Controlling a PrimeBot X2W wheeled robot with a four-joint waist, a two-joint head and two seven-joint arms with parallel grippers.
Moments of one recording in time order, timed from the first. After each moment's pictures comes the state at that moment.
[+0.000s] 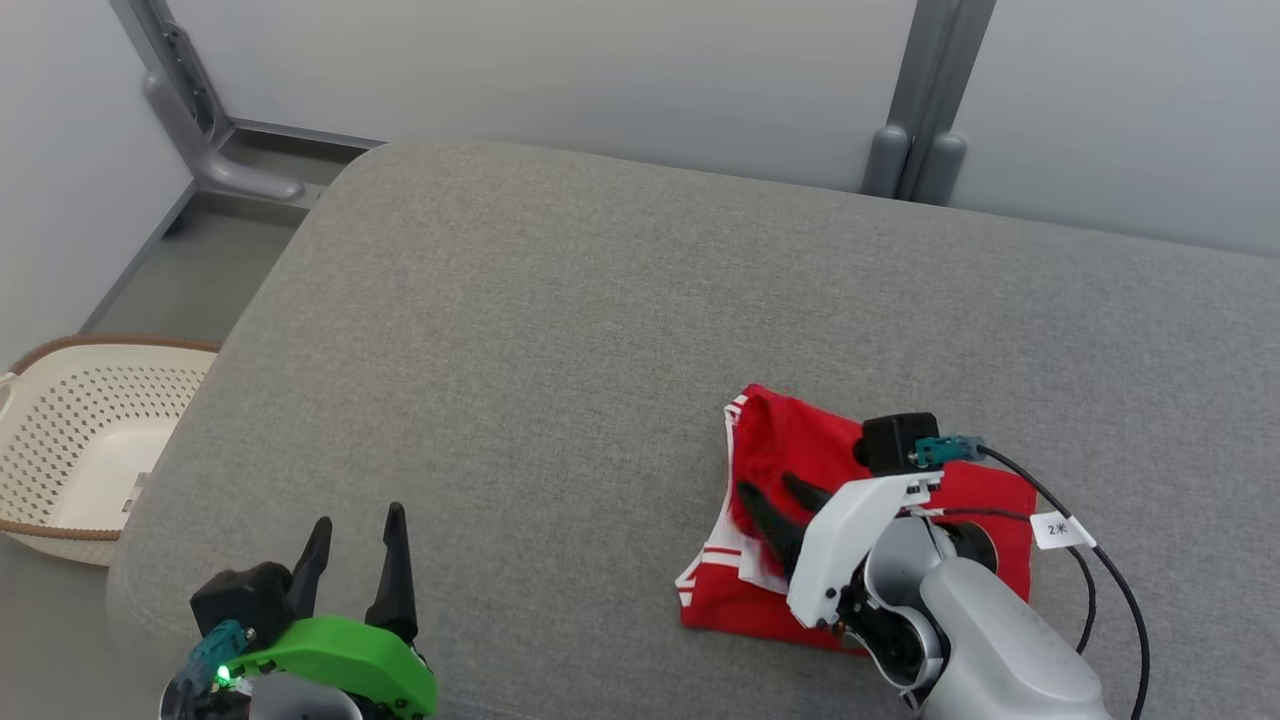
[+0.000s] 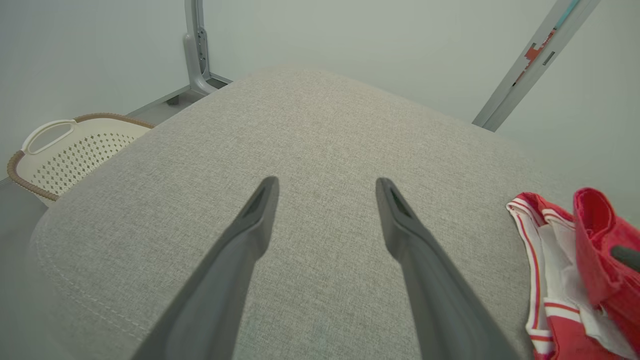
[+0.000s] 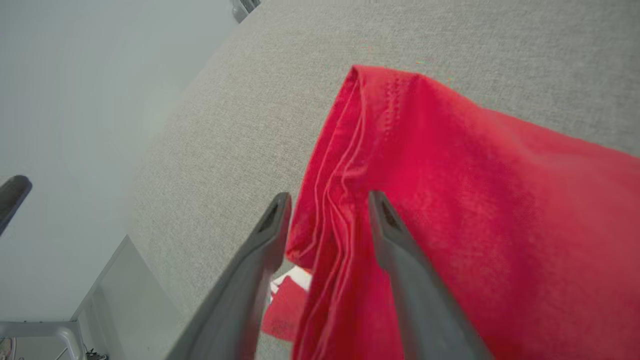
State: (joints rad) left arm -0.07 0.30 -0.42 0.19 -0.70 0.23 -0.17; right arm -0.37 -0.05 0.40 0.58 0.61 0.13 0.19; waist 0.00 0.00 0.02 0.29
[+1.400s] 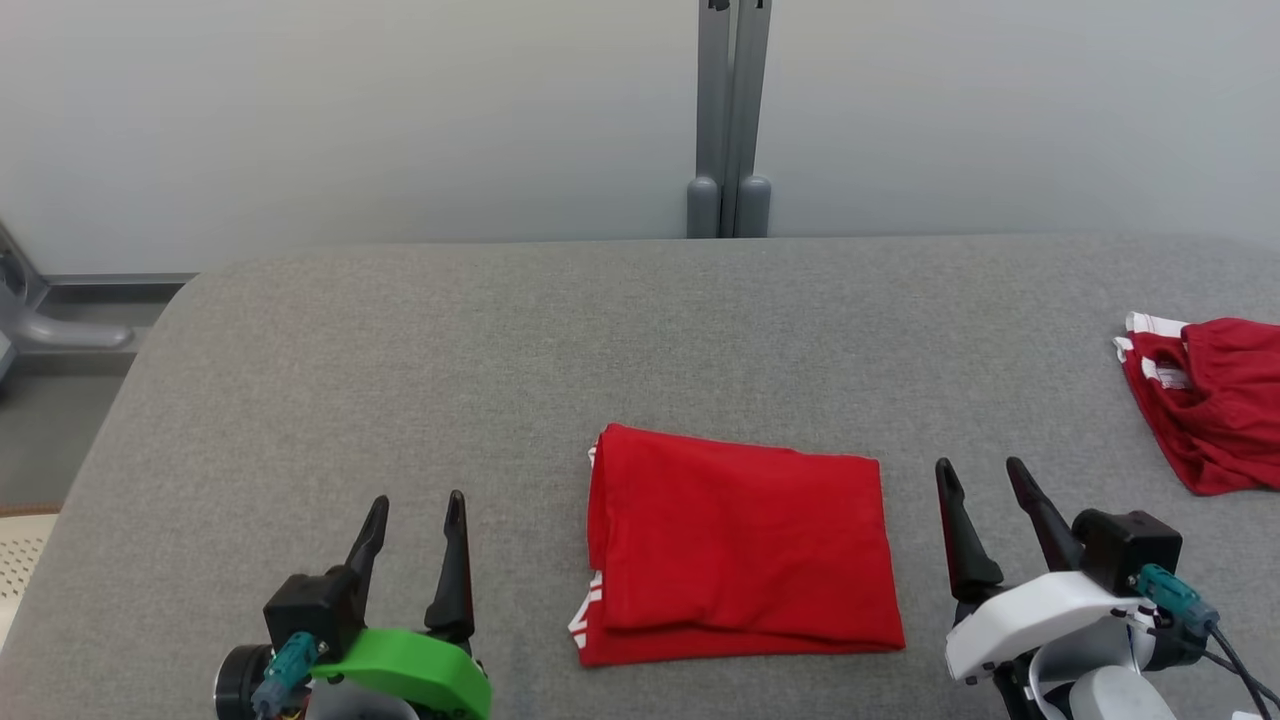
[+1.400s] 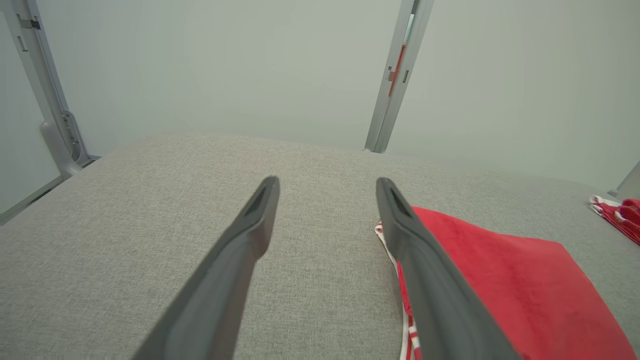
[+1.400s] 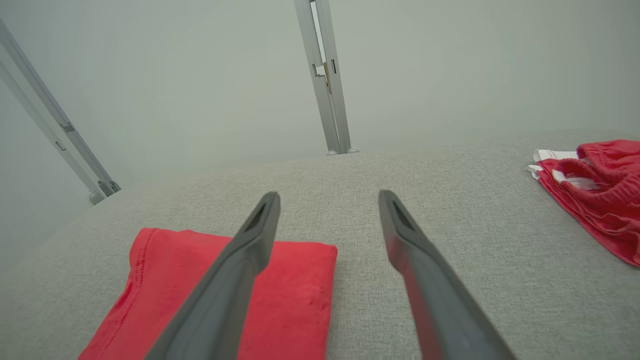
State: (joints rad) left arm -0.09 0.21 -0.44 0.24 -0.54 0.18 -0.26; right arm -0.04 -0.05 0.04 0.25 0.25 0.13 -0.17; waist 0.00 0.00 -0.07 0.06
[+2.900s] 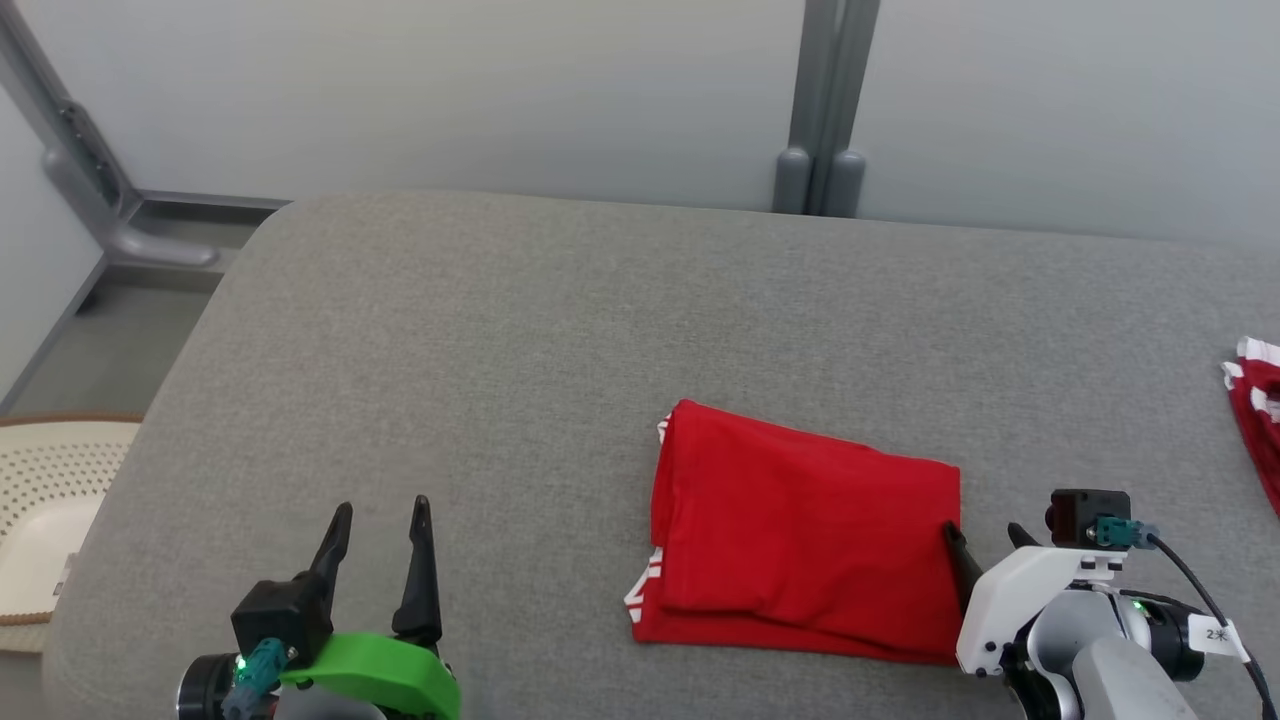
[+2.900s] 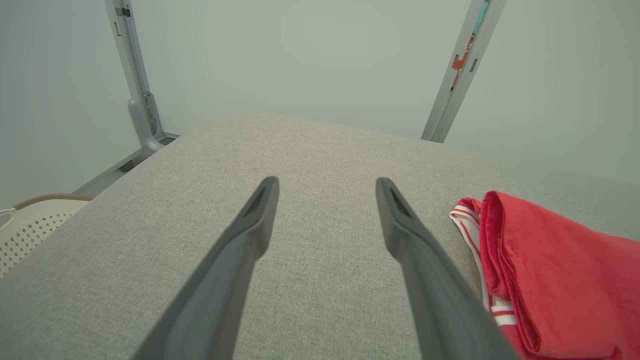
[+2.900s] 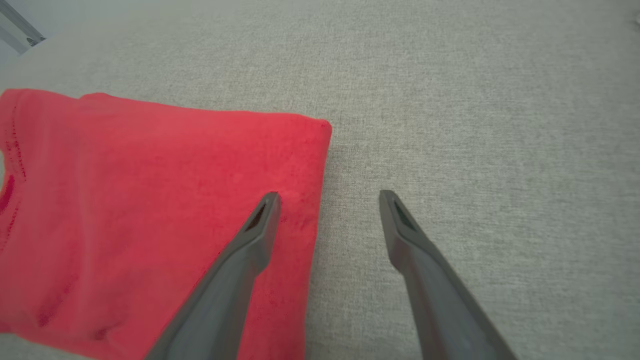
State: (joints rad) left arm -0.07 0.25 -0.42 0.22 -0.54 0.21 -0.25; right arm -0.19 -0.05 -0.06 0.56 0.18 0.13 0.10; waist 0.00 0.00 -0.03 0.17
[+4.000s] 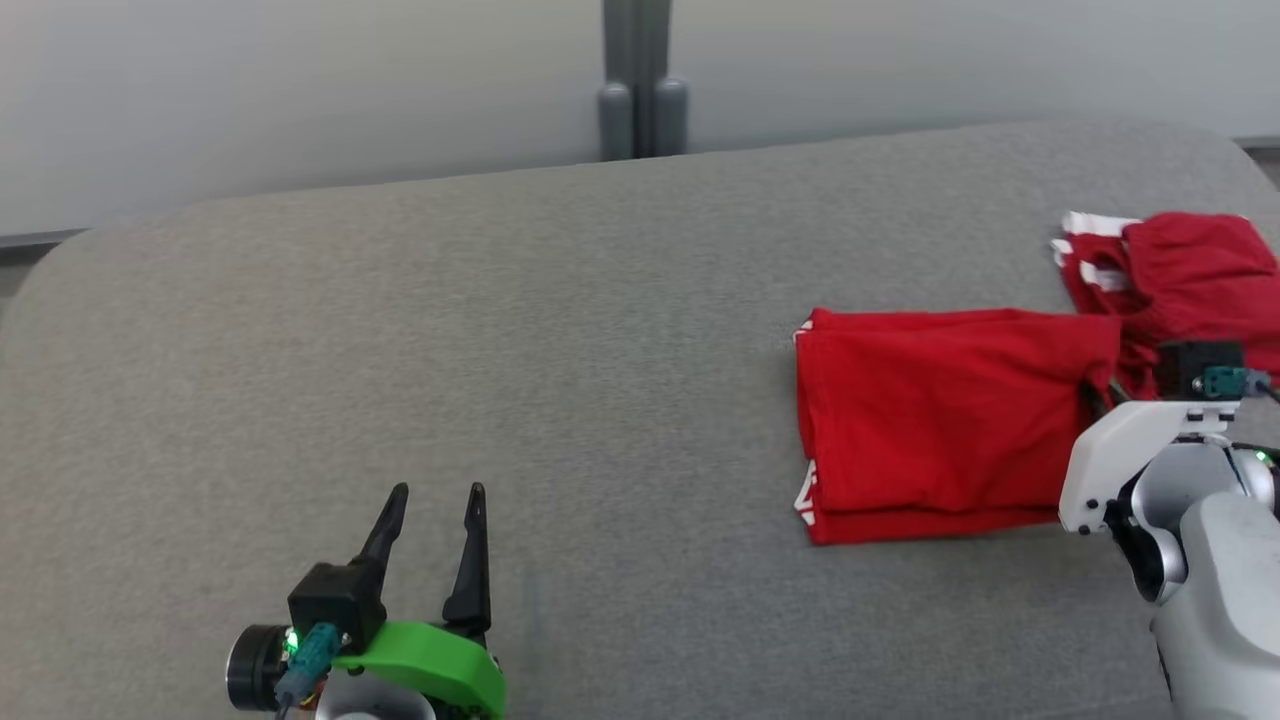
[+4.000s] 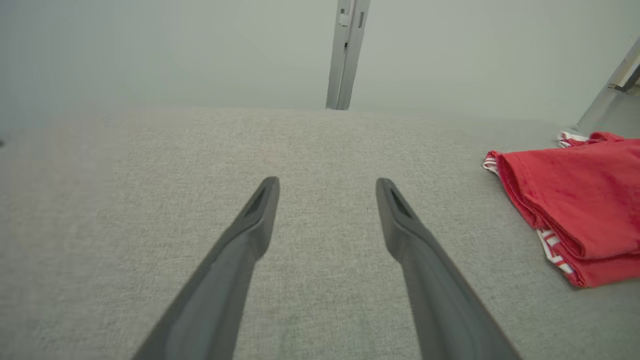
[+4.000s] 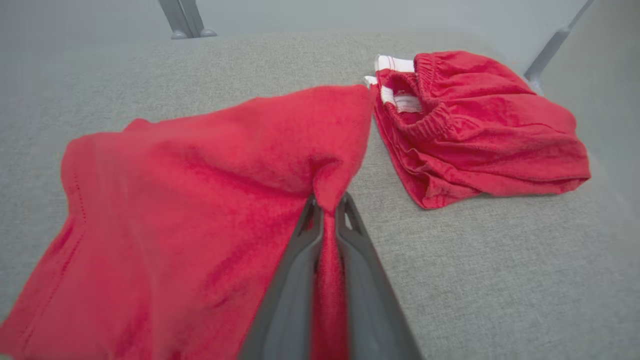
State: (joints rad) left arm -0.10 0.23 -0.48 0.21 -0.51 0.20 -0.25; right arm -0.38 -0.21 -0.10 0.57 0.12 0.13 0.20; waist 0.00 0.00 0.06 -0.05
